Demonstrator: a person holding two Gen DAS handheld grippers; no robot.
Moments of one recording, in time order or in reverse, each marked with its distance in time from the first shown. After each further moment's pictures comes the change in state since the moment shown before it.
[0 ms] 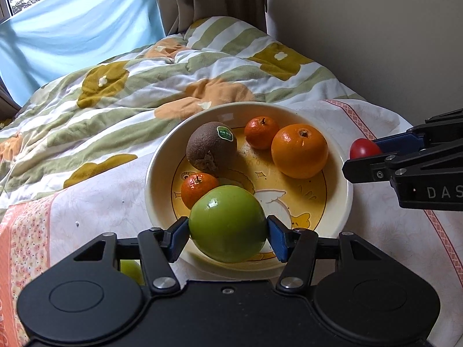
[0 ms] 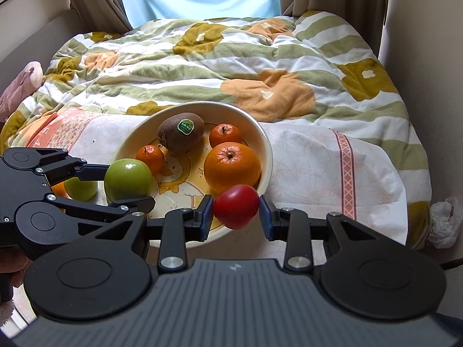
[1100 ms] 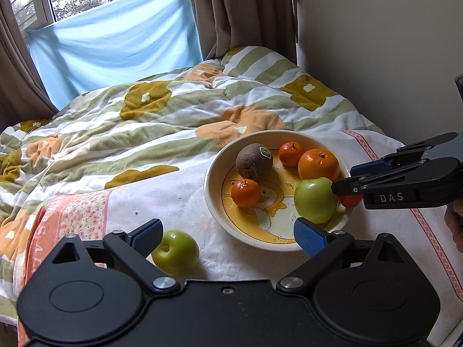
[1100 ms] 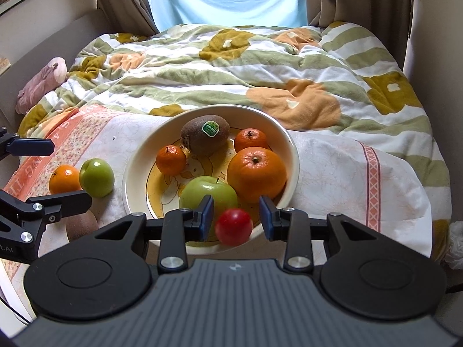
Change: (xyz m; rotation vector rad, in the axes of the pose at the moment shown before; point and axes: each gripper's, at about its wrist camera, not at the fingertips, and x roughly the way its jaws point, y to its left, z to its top) left arm -0.077 0.017 -0.021 -0.084 -0.112 0.109; right arm 0.009 0.007 -0.006 -0.060 -0.048 0.096
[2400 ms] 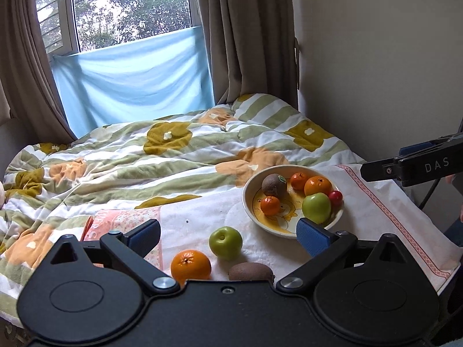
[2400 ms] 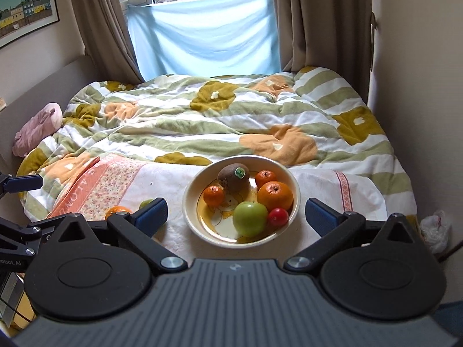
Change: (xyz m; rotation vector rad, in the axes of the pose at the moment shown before) left arm -0.125 0.064 -0.042 -0.021 -0.188 -0.014; right arm -0.140 0.090 -0.005 0.084 -0.176 -0.129
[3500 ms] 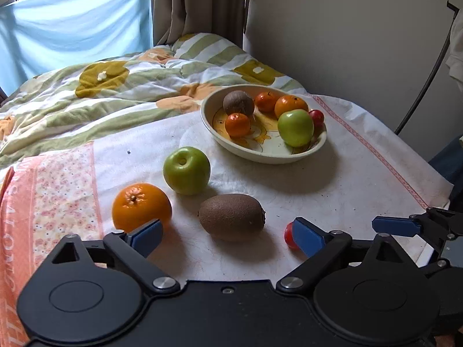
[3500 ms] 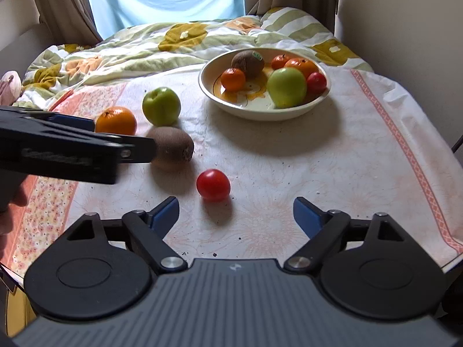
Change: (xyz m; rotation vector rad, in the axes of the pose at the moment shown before) left arm 0.102 0.024 -0.064 0.034 0.214 -0.296; right arm 0.062 0.107 -0.141 0.101 0.161 -0.189
